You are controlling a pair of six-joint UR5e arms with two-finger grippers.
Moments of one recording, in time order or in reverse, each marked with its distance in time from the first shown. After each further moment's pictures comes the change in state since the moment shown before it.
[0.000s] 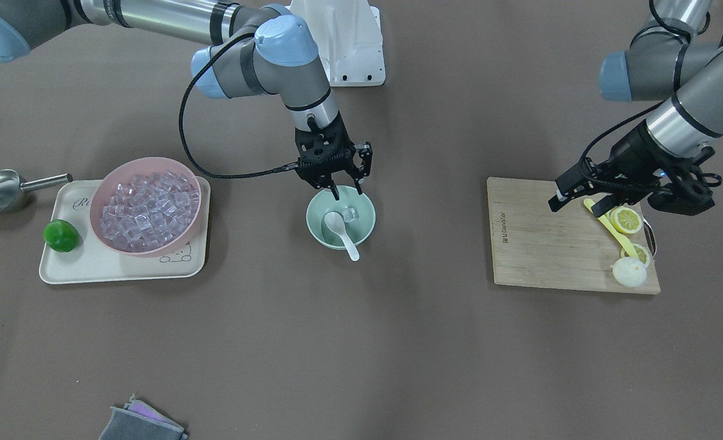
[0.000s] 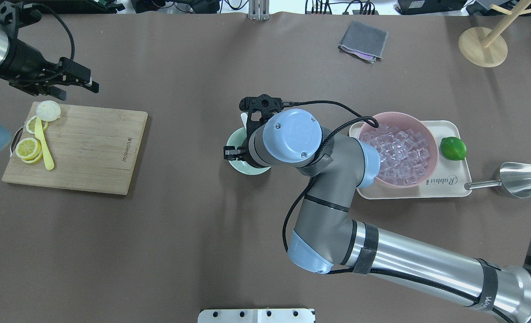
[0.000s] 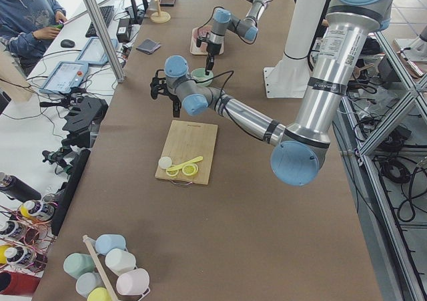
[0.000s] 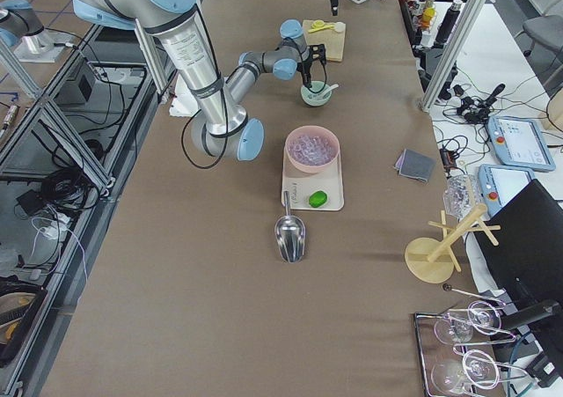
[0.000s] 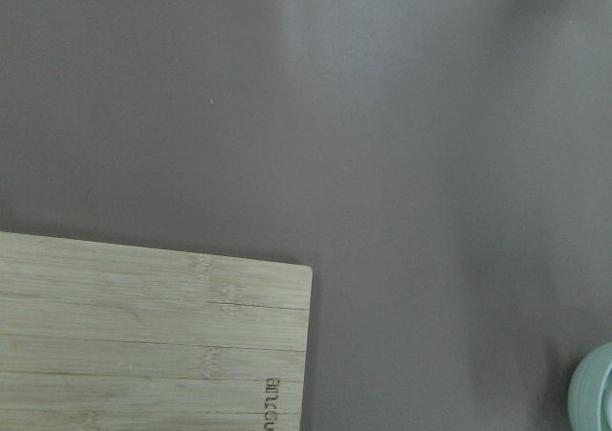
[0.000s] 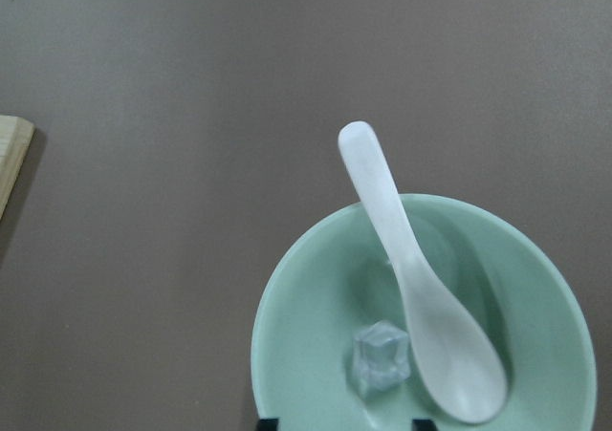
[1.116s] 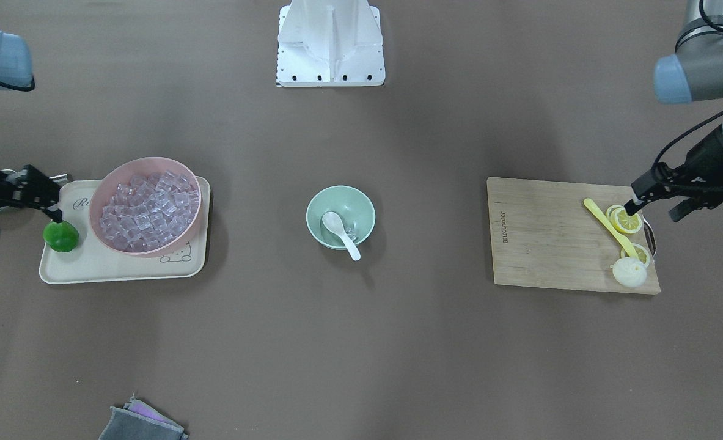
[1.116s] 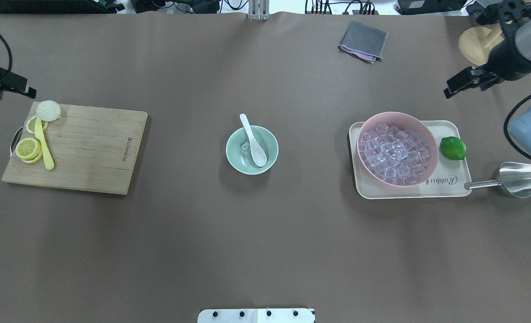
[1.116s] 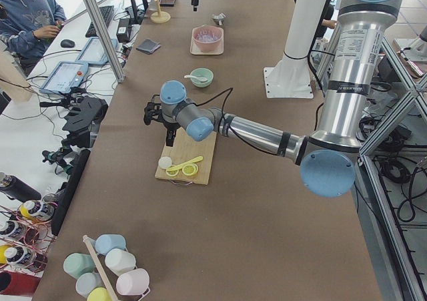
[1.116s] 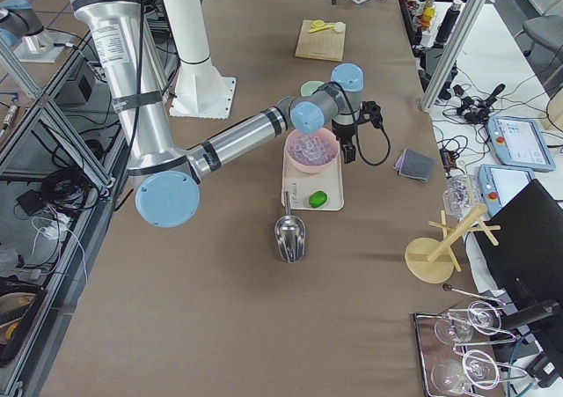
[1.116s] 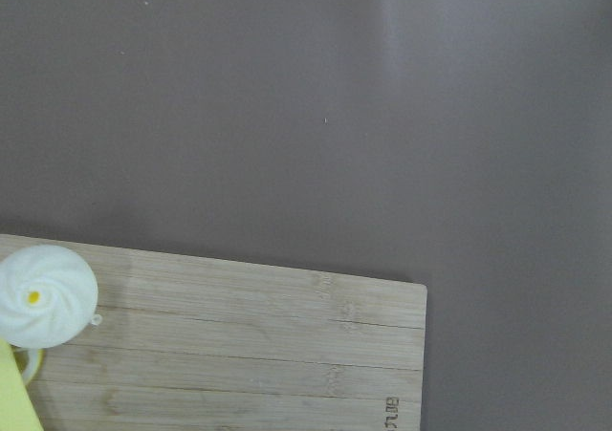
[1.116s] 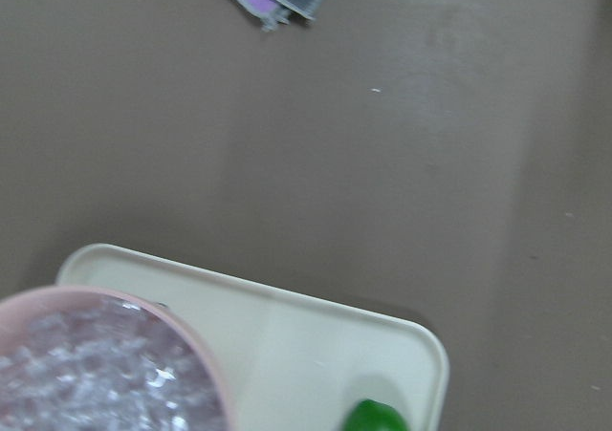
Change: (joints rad) left arm -0.153 0.166 0.035 0.005 -0.001 0.363; right arm 0.710 -0.540 0.270 -0.280 0.558 -0.874
